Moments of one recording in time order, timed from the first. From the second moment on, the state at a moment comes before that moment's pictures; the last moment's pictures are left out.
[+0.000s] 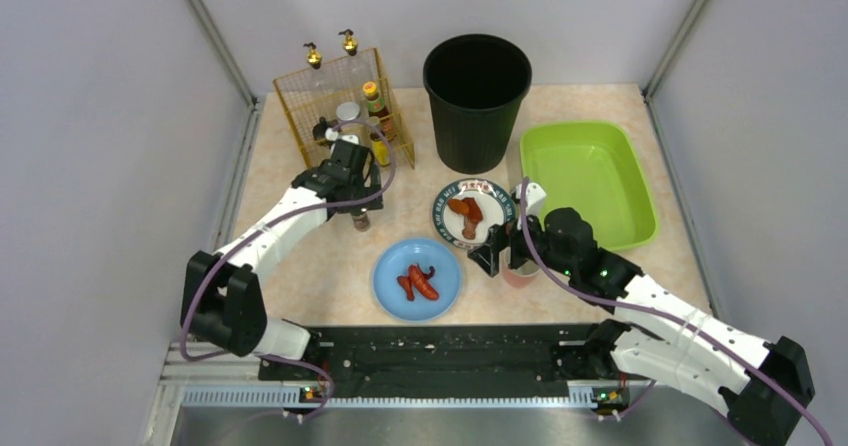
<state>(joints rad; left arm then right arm) -0.39 1.41 1.07 -0.61 -0.31 -0.41 0.76 0.83 0.55 -0.11 -0.13 0.34</state>
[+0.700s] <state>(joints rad) -0.33 1.48 1.02 -0.52 -0.25 -0.42 0.76 0.82 0.54 -0.10 -0.13 0.34</state>
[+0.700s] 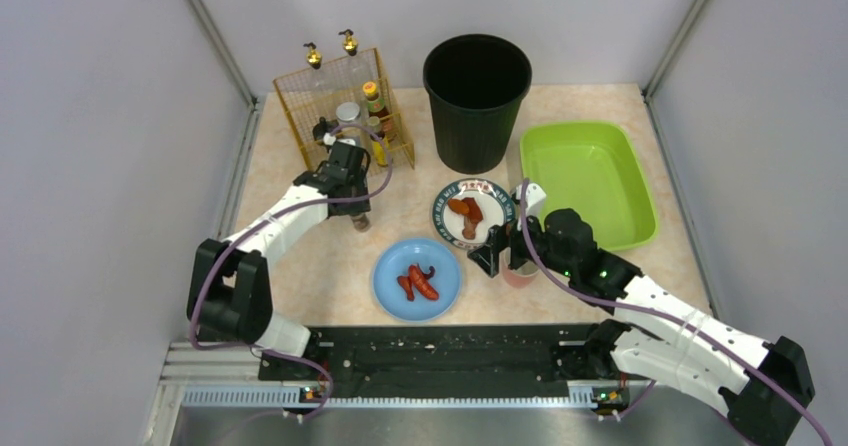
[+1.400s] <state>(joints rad) -0.33 1.34 1.29 -0.66 -0.27 -0.37 0.76 0.82 0.54 -0.10 -0.13 0.34</state>
